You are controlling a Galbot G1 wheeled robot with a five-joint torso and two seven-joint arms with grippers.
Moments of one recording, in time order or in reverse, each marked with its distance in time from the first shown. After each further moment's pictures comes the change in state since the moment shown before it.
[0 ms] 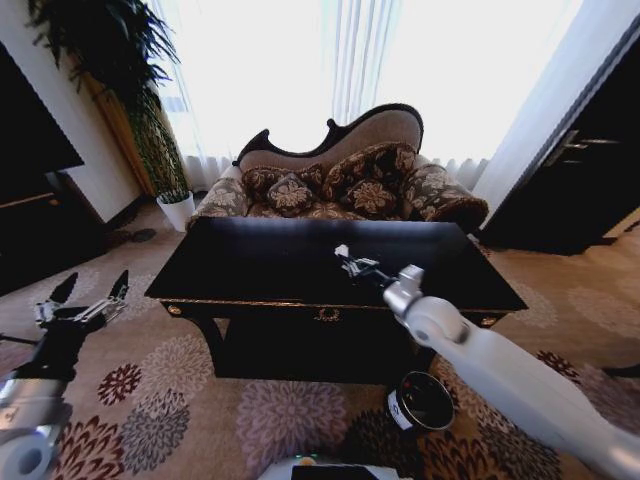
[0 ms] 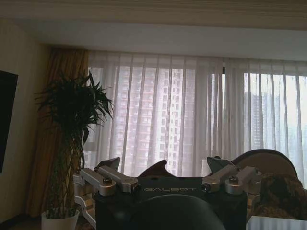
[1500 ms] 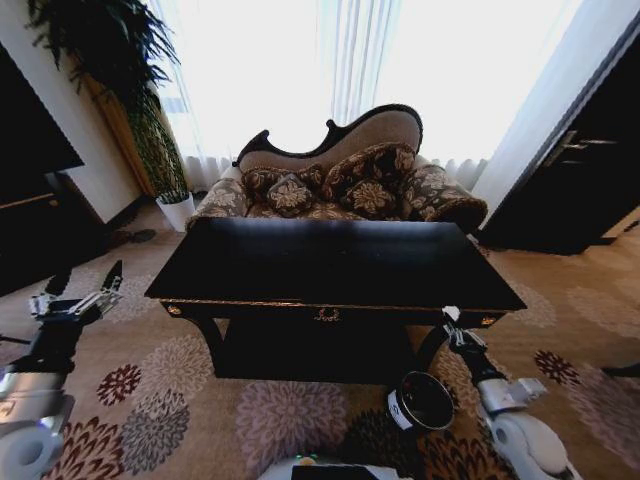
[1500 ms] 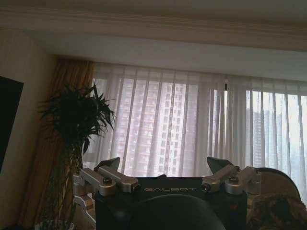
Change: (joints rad) left arm -0.044 0.004 -0.007 0.021 -0.051 -0.017 0.000; right arm -0.752 0.453 0.742 -0.267 -0.208 0.383 -0.299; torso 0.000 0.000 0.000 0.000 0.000
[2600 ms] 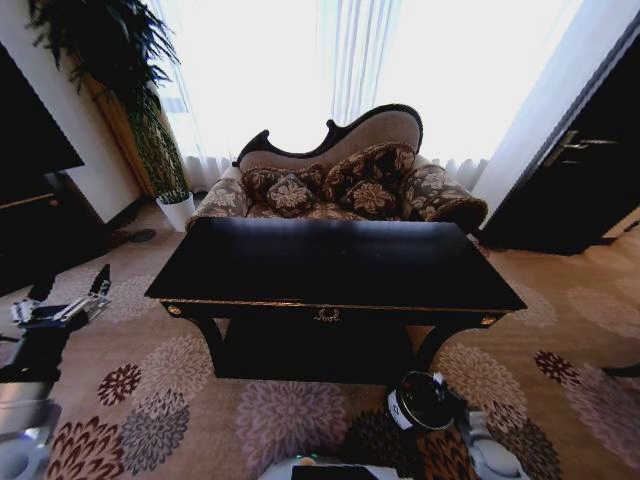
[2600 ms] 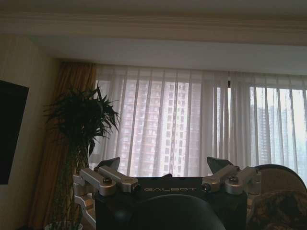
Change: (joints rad) left arm 0.039 -0.004 -0.041 -0.015 -0.006 -0.012 0.001; right arm 0.357 -0.035 -0.330 -0.940 -0.378 0.021 0.082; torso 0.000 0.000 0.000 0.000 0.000
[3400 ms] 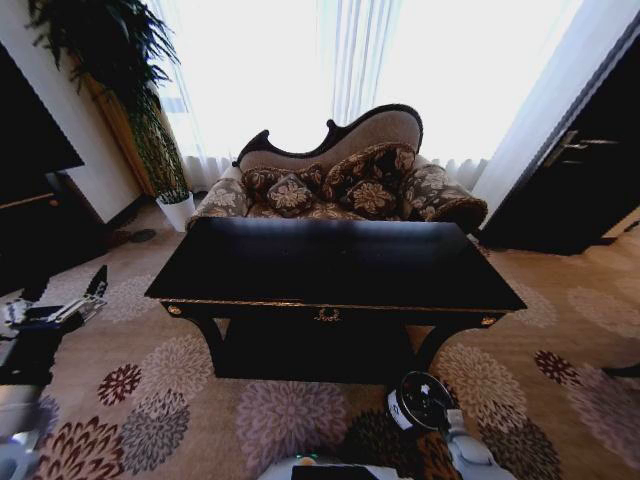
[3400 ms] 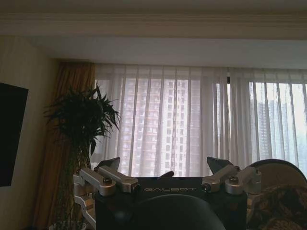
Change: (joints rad) left arm 0.023 0.018 -0.025 -0.003 -0.007 0.001 0.000; right arm 0.096 0.041 -0.074 -0.070 0.006 -0.055 0.015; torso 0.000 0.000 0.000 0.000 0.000
